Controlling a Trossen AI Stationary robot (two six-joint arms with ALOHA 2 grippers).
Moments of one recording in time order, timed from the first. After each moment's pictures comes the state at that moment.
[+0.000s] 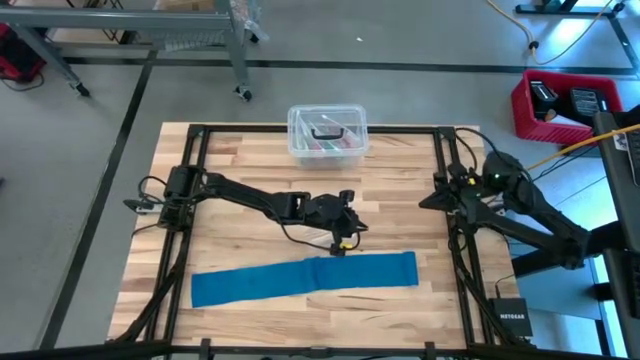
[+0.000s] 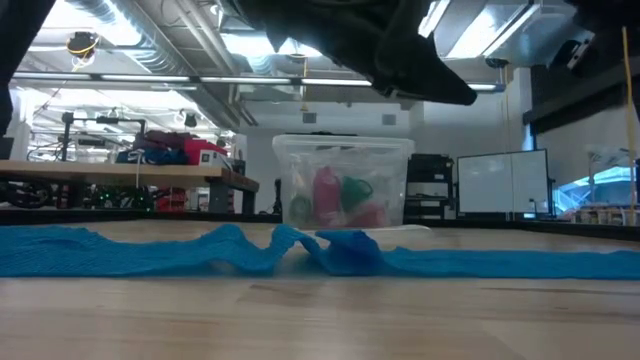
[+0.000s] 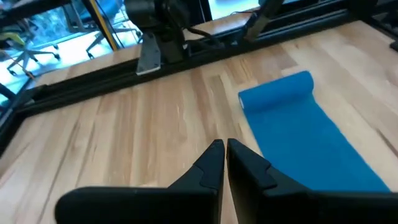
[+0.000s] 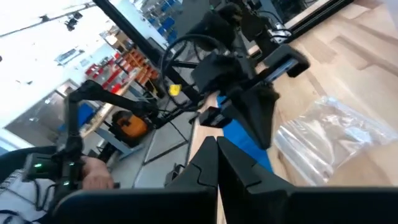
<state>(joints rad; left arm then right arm) -0.09 1.98 1.40 0.16 -0.07 0.24 -0.51 0.23 0.54 -0.49 -0.80 0.56</state>
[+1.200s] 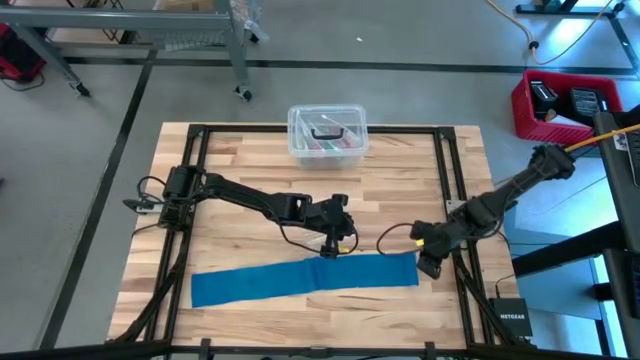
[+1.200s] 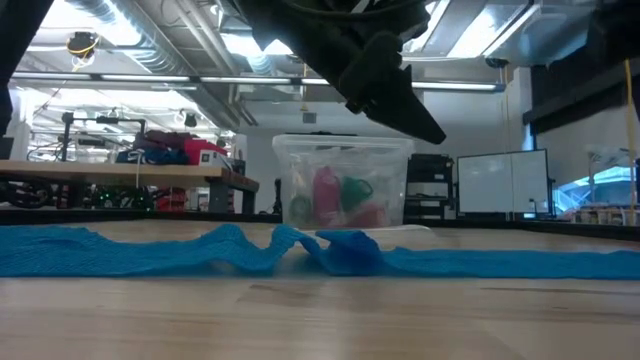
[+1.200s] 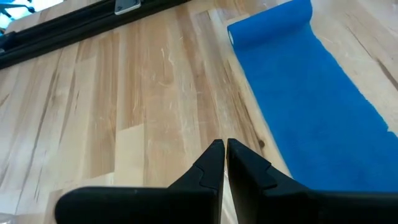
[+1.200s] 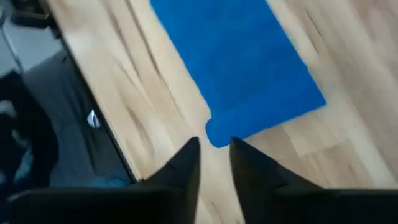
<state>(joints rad) -0.10 1.98 1.40 -0.06 -0.09 0.25 0.61 0.93 0.67 -0.80 -0.12 1.22</state>
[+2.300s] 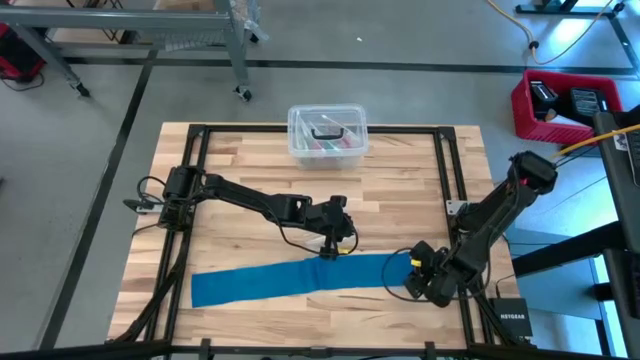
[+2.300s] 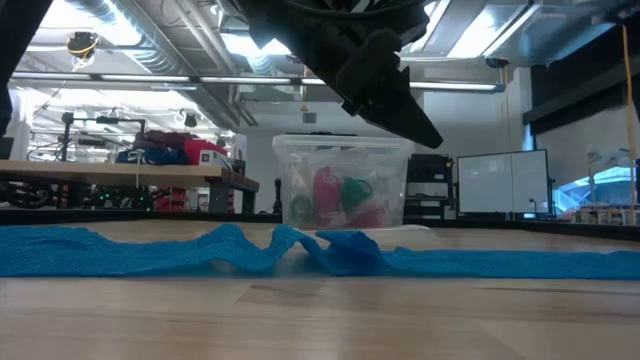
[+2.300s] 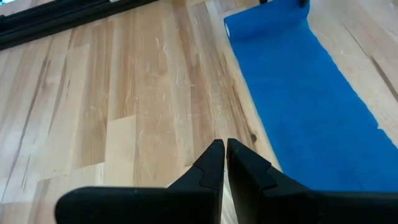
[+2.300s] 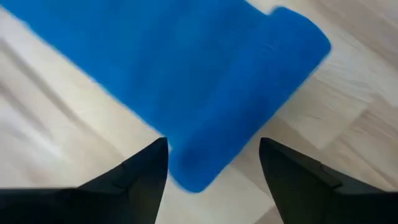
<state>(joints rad) -0.11 1.98 1.40 -0.09 -0.09 0.20 0.93 1.36 0.67 -0.68 0.19 1.84</state>
